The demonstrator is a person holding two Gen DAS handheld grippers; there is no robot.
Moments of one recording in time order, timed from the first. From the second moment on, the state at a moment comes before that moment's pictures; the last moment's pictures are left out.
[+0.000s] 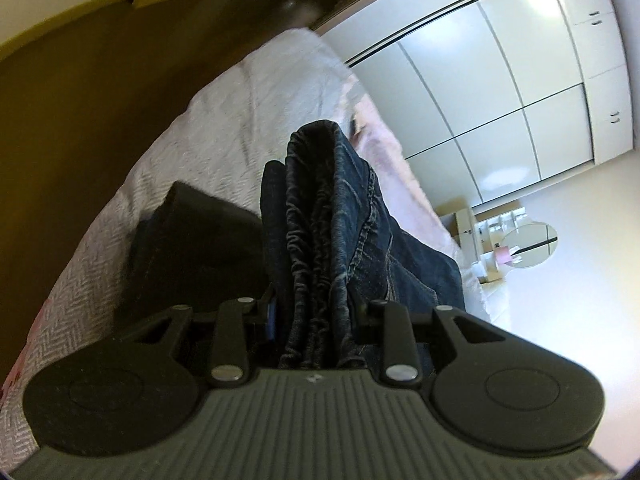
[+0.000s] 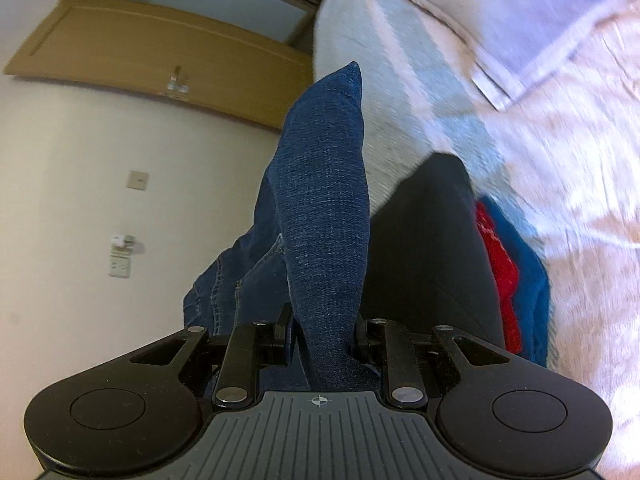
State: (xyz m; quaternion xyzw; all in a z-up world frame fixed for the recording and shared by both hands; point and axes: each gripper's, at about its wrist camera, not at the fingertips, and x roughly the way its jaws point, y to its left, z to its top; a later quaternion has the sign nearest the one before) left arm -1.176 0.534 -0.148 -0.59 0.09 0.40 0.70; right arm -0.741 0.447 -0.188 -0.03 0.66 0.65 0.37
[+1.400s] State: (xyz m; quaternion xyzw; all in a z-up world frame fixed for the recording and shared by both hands) left arm -1.102 0.431 -0.174 -0.25 0.34 0.58 0.70; right arm -0.839 0.315 -0.204 -0.31 0.24 0.77 0.50
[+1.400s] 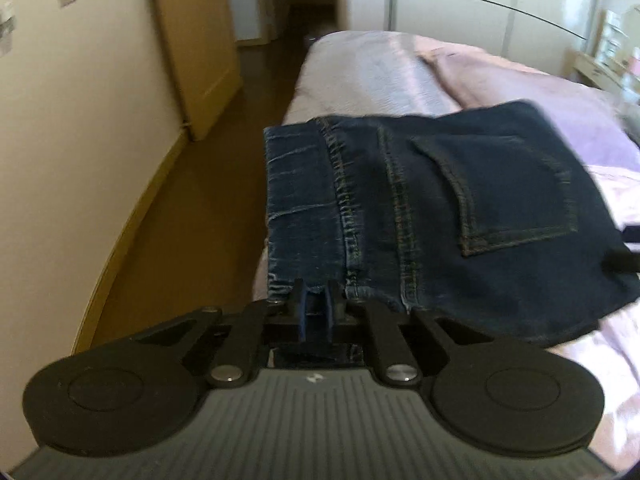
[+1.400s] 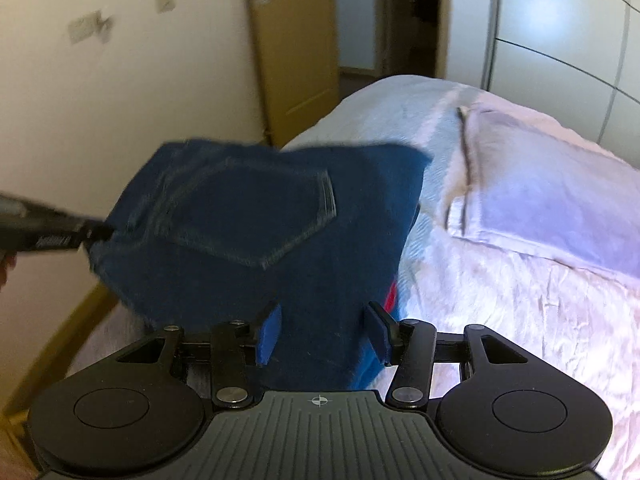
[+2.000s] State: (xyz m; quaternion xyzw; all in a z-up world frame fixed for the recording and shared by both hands) left arm -1.119 0.402 -0.143 -0.26 0.29 0.56 0.73; right arm -0.845 0.298 -0.199 -0.31 0.25 0.76 0.52
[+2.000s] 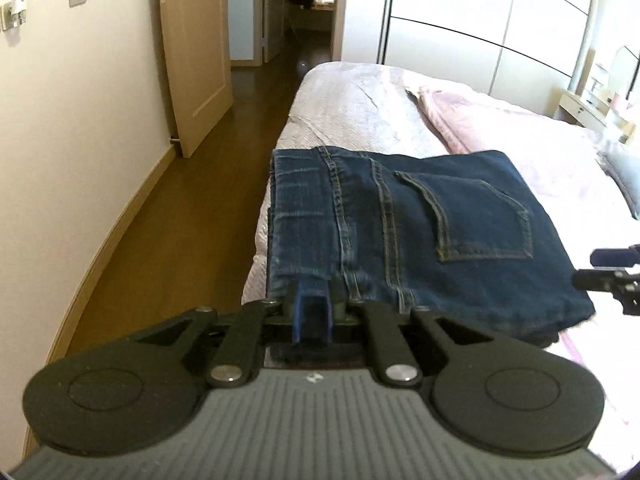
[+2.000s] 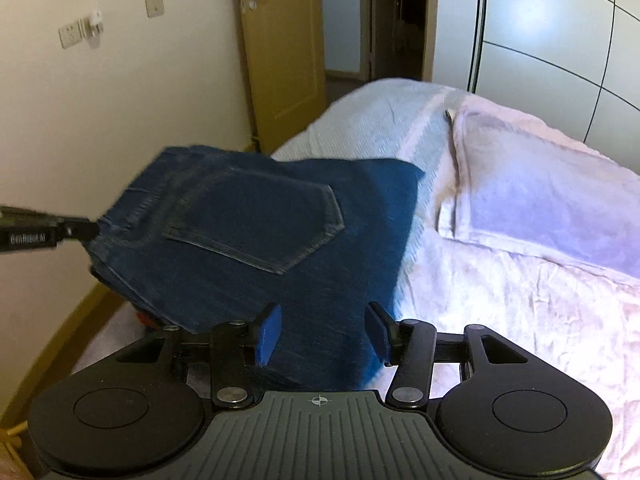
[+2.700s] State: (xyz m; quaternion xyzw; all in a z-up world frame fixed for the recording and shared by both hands) left arm -1.103 0.417 -0.170 -0.24 0.33 0.57 0.71; right arm -0.865 0.298 -0.224 -0.38 0.23 0.75 0.49
